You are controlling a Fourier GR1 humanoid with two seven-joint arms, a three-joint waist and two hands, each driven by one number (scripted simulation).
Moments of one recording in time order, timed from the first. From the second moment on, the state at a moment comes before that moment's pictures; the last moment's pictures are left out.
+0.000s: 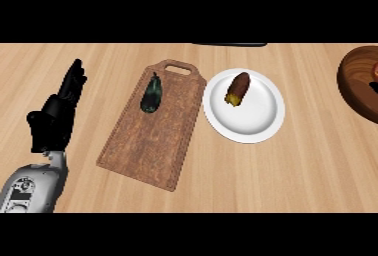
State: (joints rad) left arm -0.26 0.24 -0.01 -1.58 -0.13 0.14 0.16; right arm -0.77 -0.67 -0.42 -0.41 0.60 -0.46 -0.12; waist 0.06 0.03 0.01
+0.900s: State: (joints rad) left arm -0.28 0.24 0.01 -1.57 -0.13 0.14 0.17; right arm -0.80 -0.77 -0.66 -0.23 0.34 -0.22 -0.47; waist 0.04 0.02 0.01
